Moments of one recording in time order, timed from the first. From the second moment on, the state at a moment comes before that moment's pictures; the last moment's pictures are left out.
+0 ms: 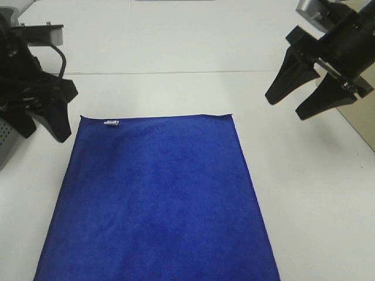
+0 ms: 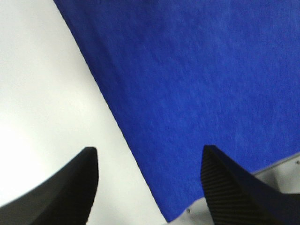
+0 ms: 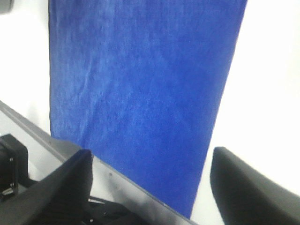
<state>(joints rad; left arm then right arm) -0.26 1.73 -1.31 -0.19 1.15 0.05 0.04 1.76 -1.31 0.68 1.20 -0.33</state>
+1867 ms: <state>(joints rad) -0.03 2.38 -1.84 -0.29 1.05 0.15 0.12 2.37 -1.89 0.45 0.99 -0.36</state>
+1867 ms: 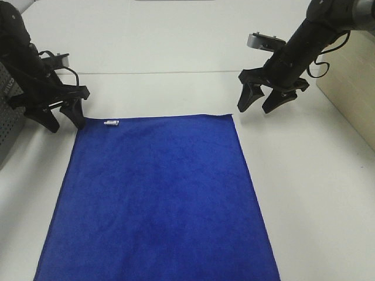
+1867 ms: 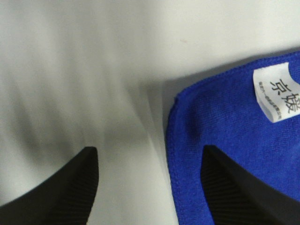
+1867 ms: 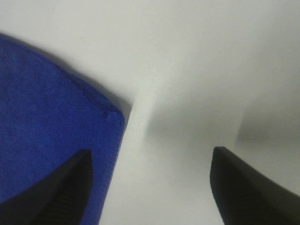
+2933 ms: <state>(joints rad) -0.03 2.38 -1.84 -0.32 1.01 0.20 0.13 2.43 -1.89 0.51 0.99 -0.33</state>
